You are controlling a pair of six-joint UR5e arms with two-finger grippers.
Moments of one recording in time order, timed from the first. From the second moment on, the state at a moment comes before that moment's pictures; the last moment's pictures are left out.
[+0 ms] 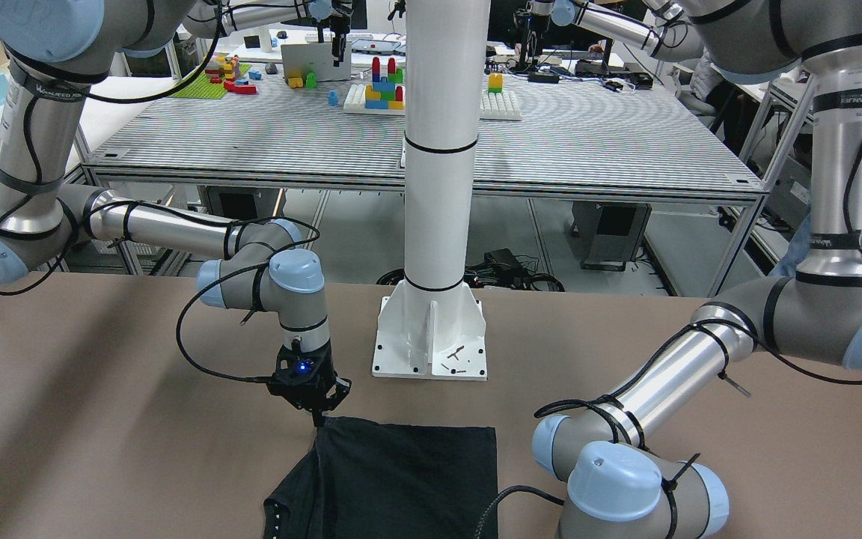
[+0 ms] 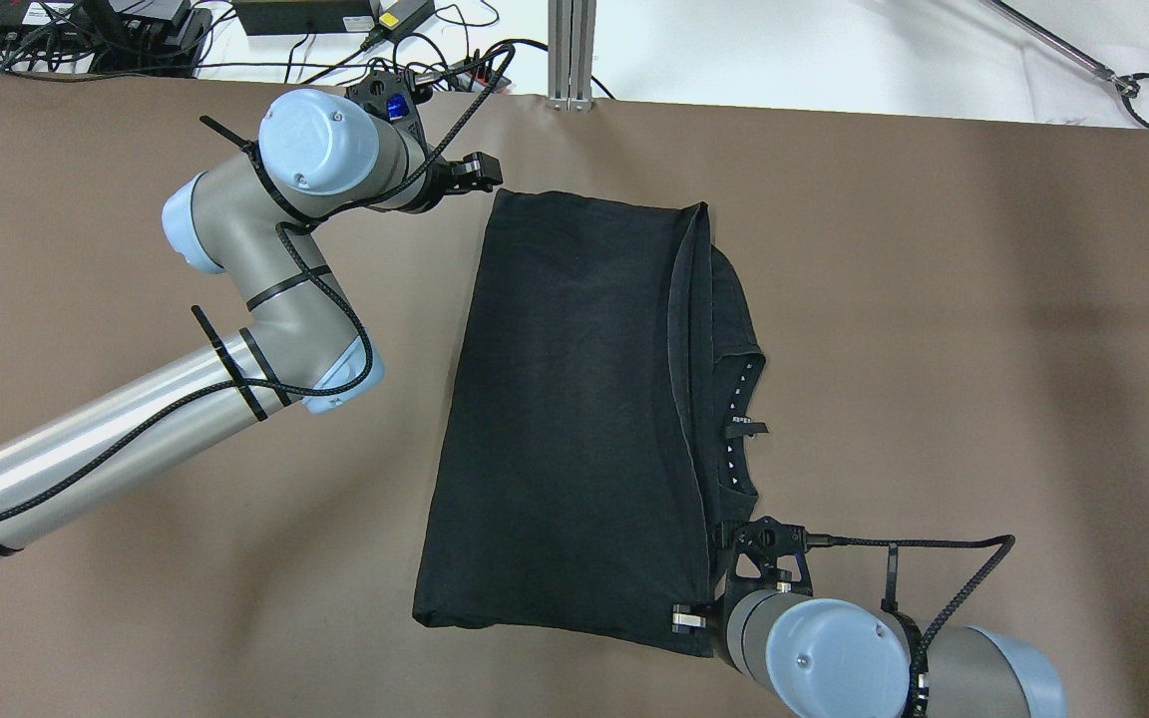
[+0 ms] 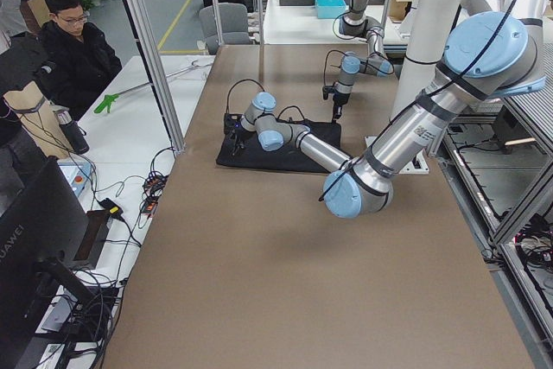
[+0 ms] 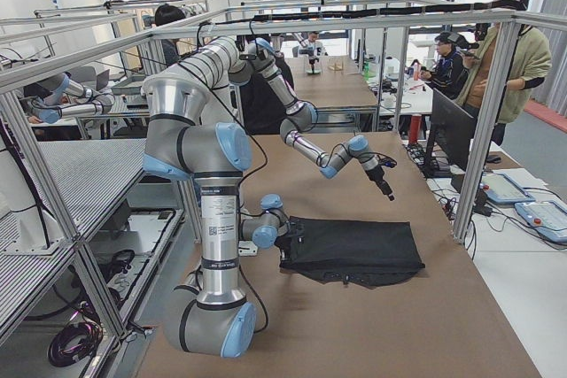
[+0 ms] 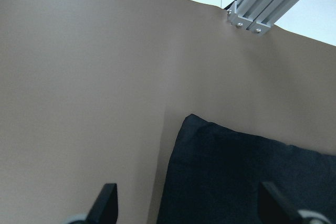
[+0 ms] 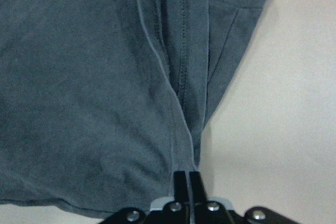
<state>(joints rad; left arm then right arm) -0.81 -2.41 -1.24 -2.16 -1.71 -1.31 0.24 -1.35 2.06 -1.42 1.54 1.47</state>
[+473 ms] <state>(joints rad) -0.81 -2.43 -1.24 -2.14 -1.72 -1.31 0.25 -1.34 2.08 -1.42 1.55 1.46</state>
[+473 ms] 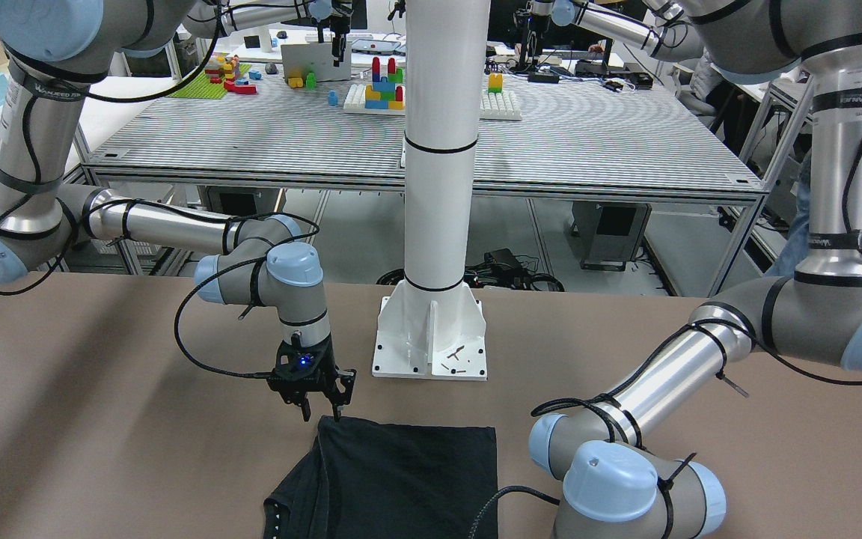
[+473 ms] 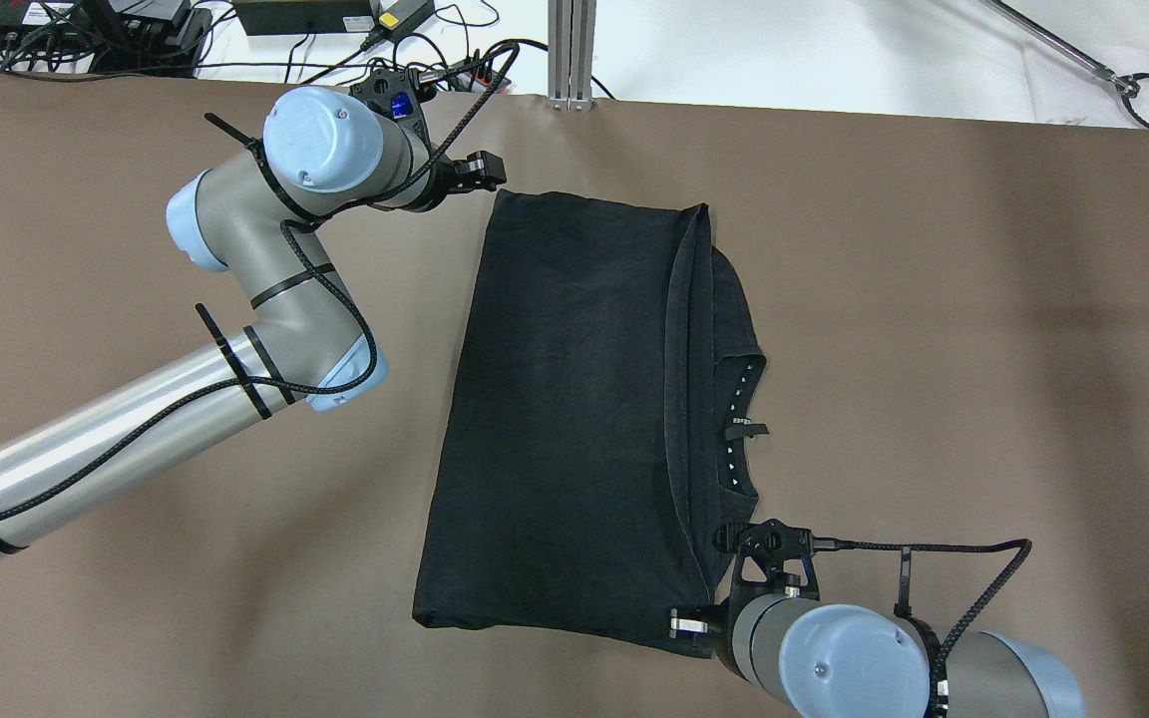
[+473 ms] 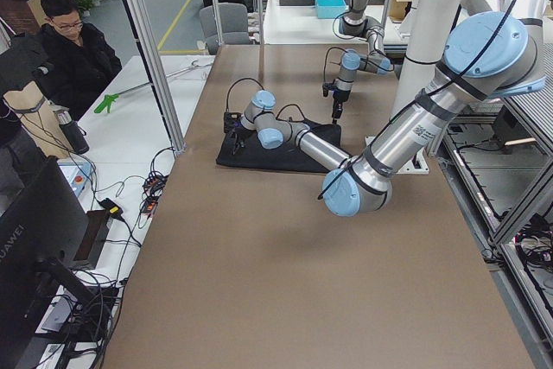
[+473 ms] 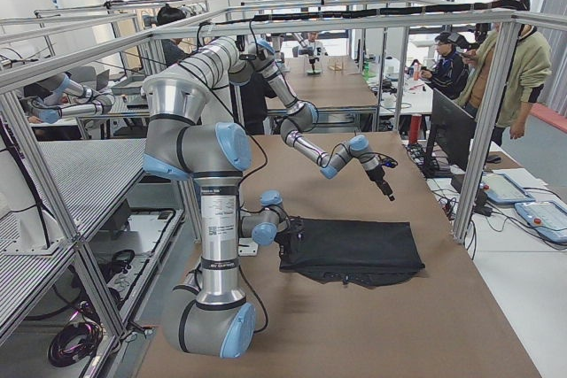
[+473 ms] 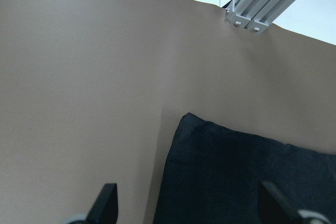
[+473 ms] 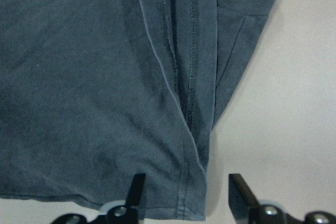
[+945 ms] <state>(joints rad) -0.81 -2.43 -1.24 -2.12 -1.72 -1.31 0.36 -1.23 1.96 -1.43 1.56 1.36</state>
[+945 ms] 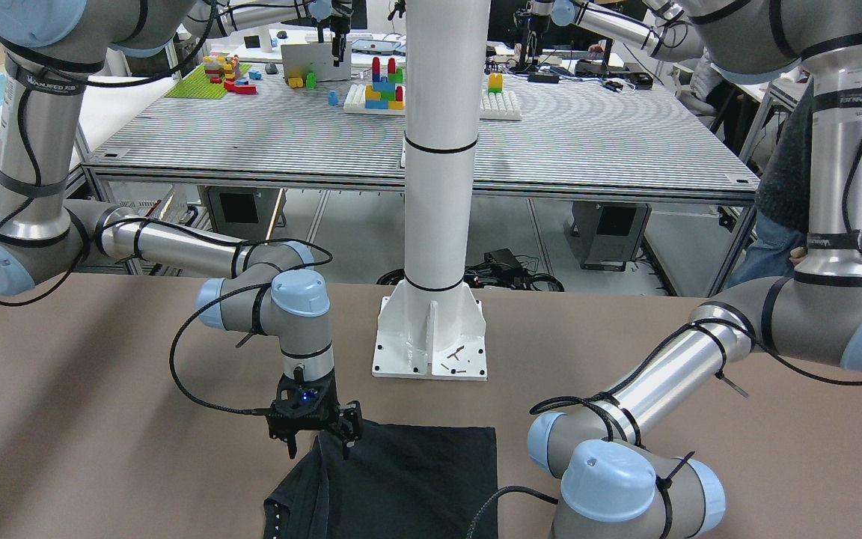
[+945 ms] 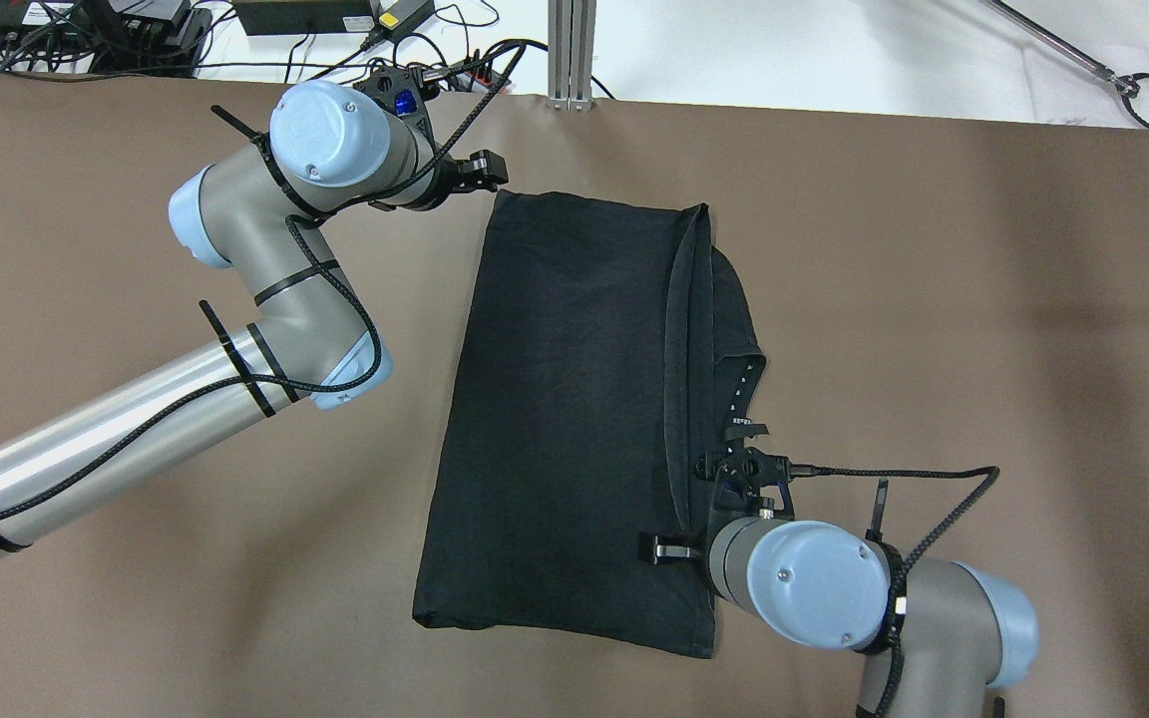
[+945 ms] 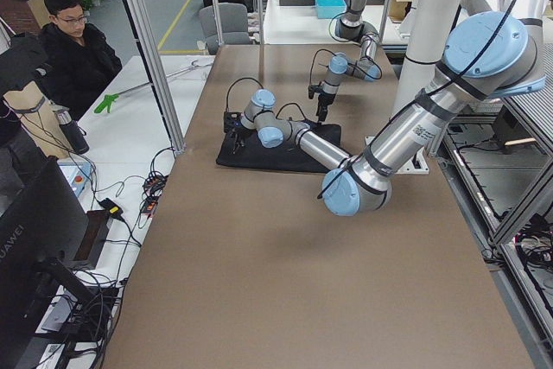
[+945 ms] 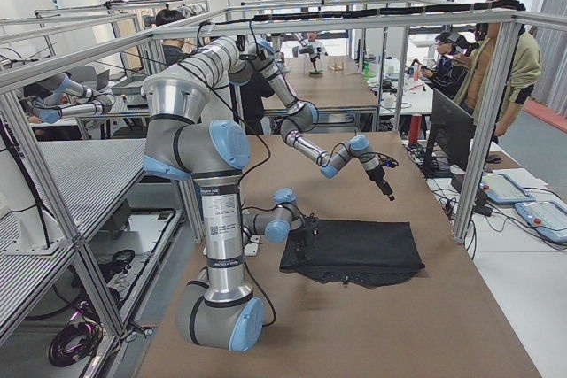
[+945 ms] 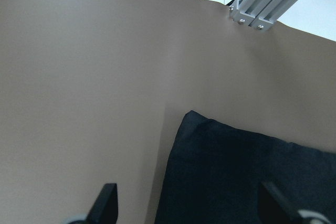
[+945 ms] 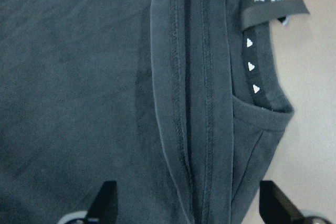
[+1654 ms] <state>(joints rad) -0.81 -2.42 -1.24 -2.12 -1.71 -1.31 0.41 -1.15 1.80 -1.43 1.56 1.23</state>
